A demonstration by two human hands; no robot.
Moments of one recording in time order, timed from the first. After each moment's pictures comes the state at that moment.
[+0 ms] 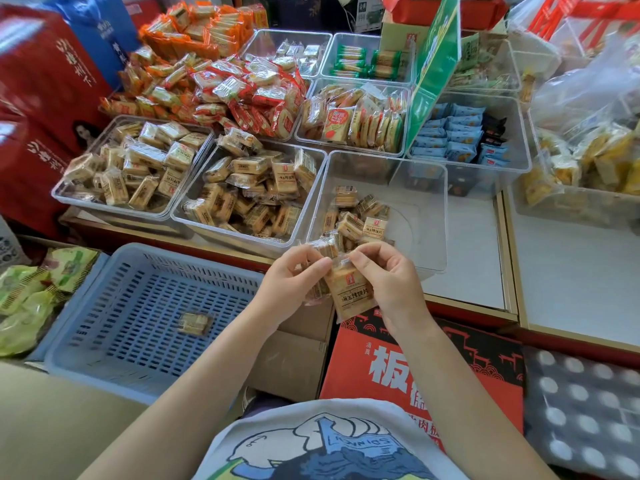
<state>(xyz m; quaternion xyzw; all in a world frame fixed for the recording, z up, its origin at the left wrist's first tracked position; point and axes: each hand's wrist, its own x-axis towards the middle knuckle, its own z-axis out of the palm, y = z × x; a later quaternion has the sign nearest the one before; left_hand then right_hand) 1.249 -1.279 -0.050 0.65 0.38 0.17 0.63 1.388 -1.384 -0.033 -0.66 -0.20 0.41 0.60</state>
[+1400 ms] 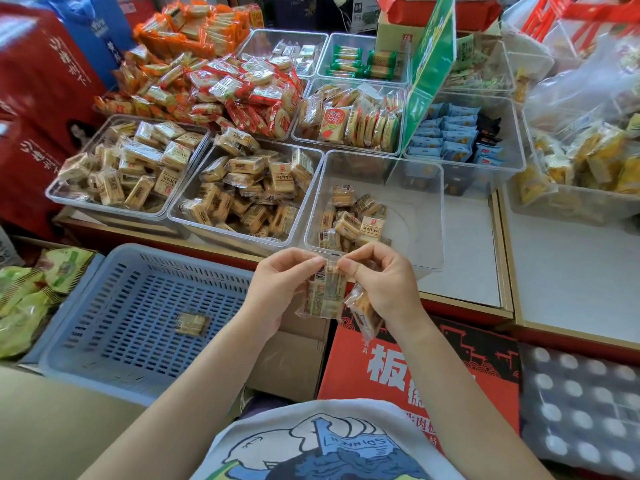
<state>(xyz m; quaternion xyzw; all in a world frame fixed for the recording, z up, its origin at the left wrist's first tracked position) 1.243 -1.285 -0.039 0.53 0.40 0.22 0.71 1.386 -1.384 -0.035 -0.70 -0.28 0.34 0.56</state>
